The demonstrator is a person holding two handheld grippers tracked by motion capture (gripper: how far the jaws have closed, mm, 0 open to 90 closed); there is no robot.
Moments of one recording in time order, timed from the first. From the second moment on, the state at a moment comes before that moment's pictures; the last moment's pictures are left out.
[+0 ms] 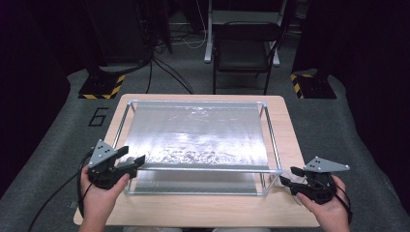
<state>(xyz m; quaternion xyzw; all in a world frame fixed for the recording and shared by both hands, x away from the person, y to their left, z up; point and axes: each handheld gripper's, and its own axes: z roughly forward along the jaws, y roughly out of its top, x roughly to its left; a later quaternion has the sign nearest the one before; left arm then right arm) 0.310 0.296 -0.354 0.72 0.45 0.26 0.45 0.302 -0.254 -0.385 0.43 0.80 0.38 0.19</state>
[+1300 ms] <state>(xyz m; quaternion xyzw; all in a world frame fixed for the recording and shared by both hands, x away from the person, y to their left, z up) 0.319 0.349 -0.373 0.71 0.51 0.24 0.43 0.329 -0.243 -0.376 0.41 0.80 0.39 0.18</state>
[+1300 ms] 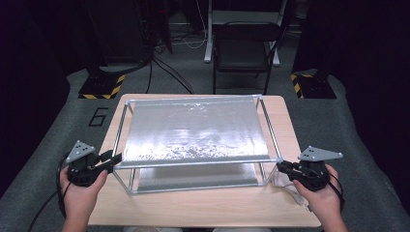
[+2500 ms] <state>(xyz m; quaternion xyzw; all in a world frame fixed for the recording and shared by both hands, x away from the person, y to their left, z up) 0.291 0.323 -0.372 0.71 0.47 0.21 0.48 0.352 -0.209 -0.365 0.40 0.79 0.43 0.17</state>
